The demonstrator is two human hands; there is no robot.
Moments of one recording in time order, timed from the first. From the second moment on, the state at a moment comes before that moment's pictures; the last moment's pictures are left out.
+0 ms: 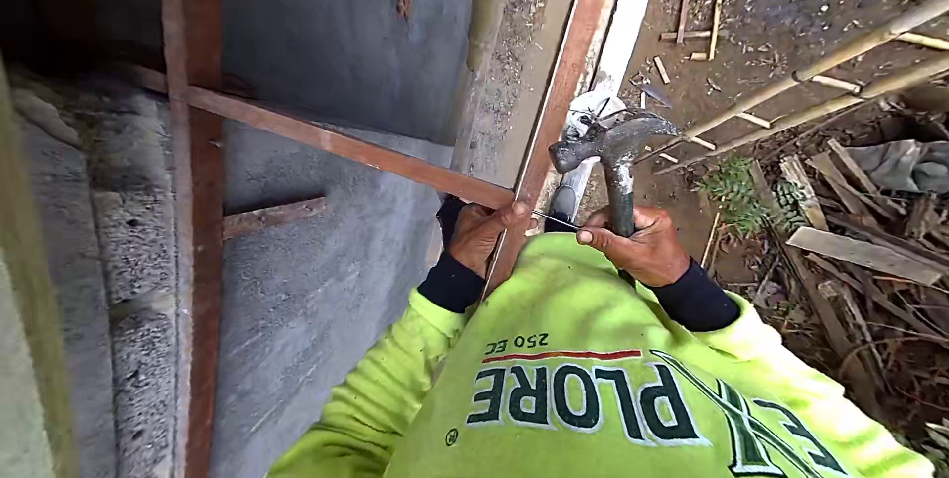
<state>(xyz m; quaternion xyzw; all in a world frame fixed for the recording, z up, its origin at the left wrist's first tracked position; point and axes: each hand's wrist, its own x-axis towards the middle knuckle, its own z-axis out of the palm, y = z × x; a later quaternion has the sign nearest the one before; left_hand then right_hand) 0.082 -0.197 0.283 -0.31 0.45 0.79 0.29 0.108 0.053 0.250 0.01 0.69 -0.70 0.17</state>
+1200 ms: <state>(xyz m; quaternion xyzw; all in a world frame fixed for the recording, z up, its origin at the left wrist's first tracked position) 0.069 -0.202 0.302 -0.30 0.52 0.75 0.27 0.047 0.036 0.251 -0.24 0.72 -0.63 0.17</state>
